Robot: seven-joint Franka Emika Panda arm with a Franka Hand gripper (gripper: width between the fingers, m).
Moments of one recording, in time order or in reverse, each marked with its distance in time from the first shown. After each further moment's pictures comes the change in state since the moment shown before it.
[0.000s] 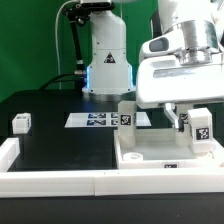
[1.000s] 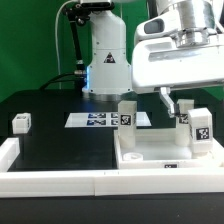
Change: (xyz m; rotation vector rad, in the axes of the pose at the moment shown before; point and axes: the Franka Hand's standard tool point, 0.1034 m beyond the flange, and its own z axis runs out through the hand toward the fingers) arm 0.021 0.007 -0.019 0.012 -0.029 0.015
